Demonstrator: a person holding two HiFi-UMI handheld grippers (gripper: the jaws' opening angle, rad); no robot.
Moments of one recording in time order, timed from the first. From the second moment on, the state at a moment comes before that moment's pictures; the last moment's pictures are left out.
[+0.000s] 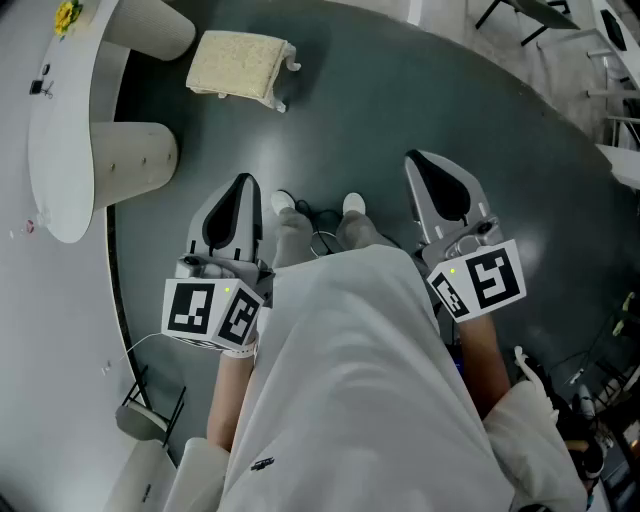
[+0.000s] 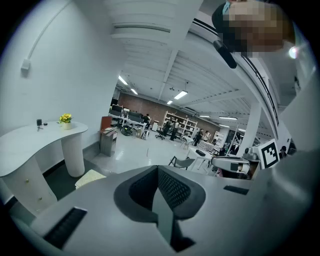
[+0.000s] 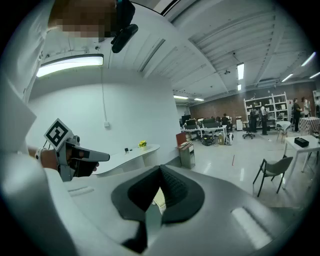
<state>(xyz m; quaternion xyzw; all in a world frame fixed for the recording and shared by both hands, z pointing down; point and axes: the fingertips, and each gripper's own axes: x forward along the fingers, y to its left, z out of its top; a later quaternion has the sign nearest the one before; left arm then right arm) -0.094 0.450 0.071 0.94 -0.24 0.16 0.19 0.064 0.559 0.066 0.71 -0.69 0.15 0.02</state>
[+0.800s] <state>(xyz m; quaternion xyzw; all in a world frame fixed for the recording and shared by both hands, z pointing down) -0.106 0.515 0.031 0.93 -0.31 0.12 0.17 0.067 0.617 0.046 0.67 -0.74 0.12 0.02</state>
